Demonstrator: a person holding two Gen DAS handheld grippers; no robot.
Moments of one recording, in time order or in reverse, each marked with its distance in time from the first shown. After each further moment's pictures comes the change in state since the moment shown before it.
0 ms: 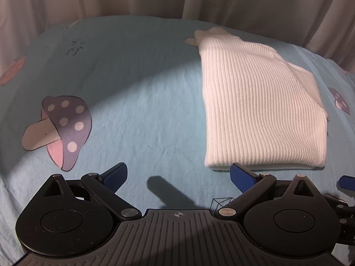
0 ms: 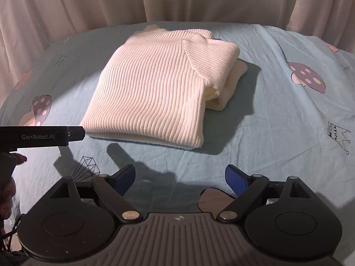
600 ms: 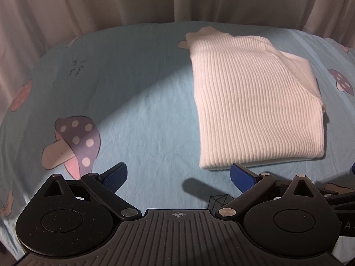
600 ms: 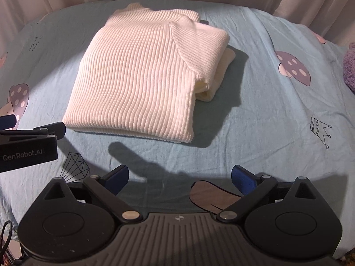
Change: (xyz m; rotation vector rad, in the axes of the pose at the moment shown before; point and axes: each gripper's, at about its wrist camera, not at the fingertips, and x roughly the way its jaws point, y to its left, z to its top) left arm -0.018 -0.029 0.014 0.106 0.036 0.098; right arm 0.000 0.014 0.025 0.028 0.126 -0.114
